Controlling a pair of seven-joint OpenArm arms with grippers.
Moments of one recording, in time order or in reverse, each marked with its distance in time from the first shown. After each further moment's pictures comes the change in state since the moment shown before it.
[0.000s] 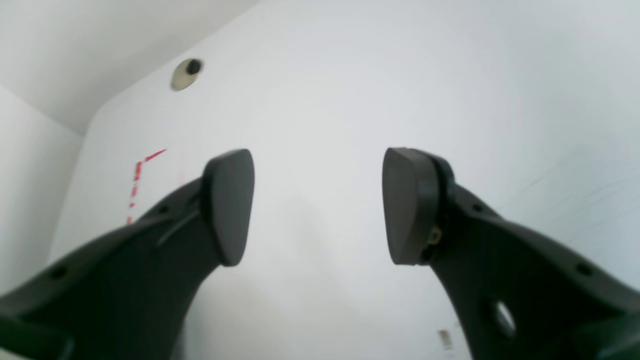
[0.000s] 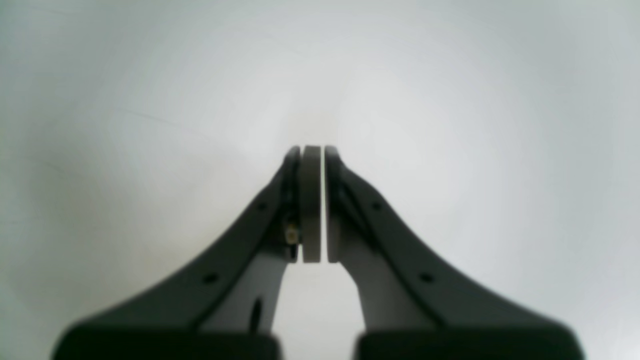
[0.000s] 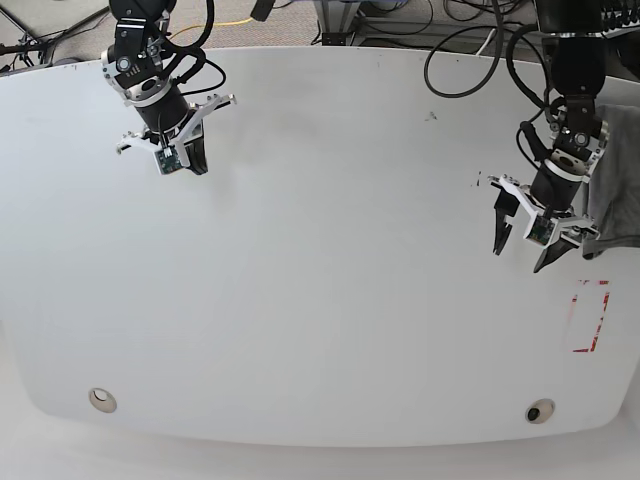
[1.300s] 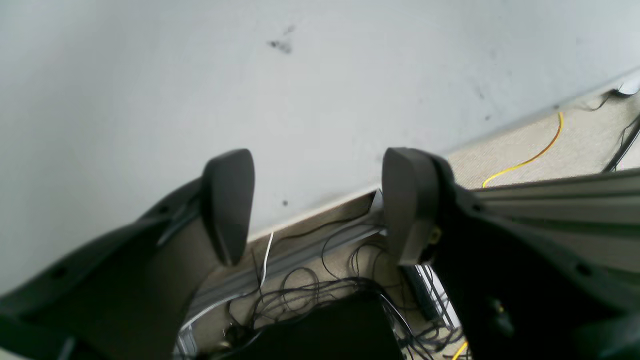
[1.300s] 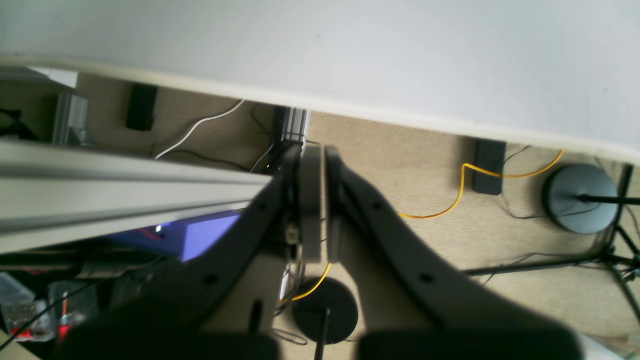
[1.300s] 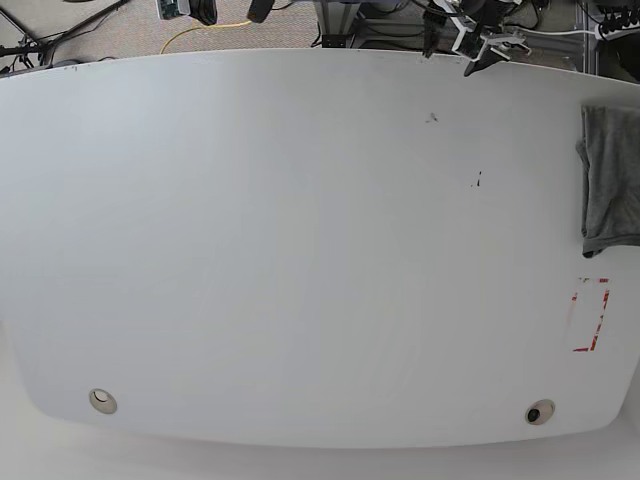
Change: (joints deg) left arm 44.8 11.9 4.3 14.0 5.0 2.1 -2.1; right arm -37.1 -6.2 3.3 -2.3 2.5 -0.3 21.9
